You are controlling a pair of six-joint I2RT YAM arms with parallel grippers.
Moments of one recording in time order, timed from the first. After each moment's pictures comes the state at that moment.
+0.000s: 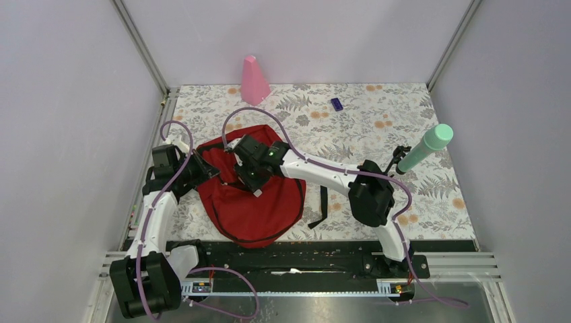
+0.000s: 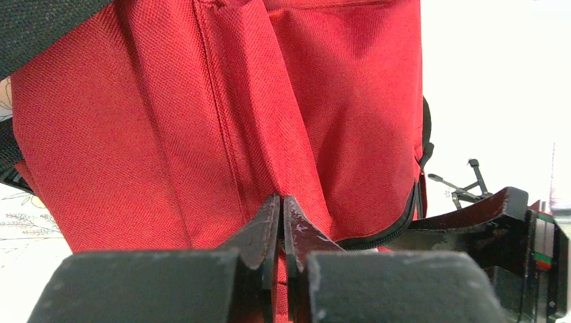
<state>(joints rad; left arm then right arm) 0.18 1.00 0.65 -0.39 0.53 -0.46 1.06 2.10 1.82 -0.73 -0.04 0.24</state>
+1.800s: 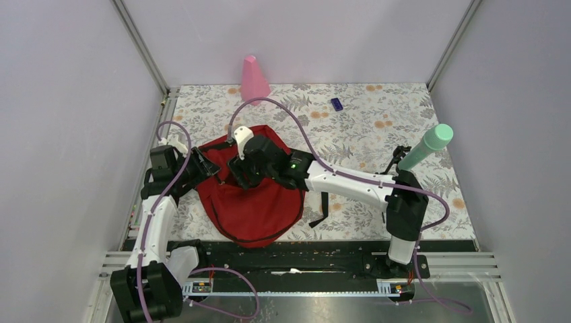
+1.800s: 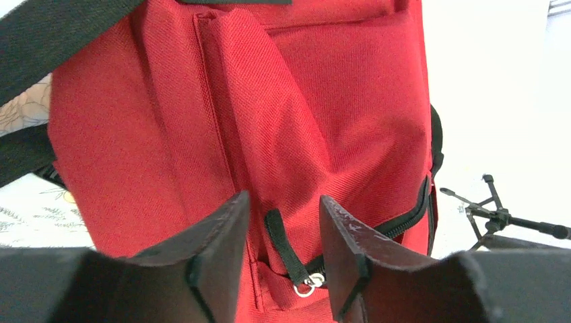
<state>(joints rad) 0.18 0.96 0.65 -0.40 0.48 -0.45 1.10 1.81 1.54 -0.32 0.11 0.17</state>
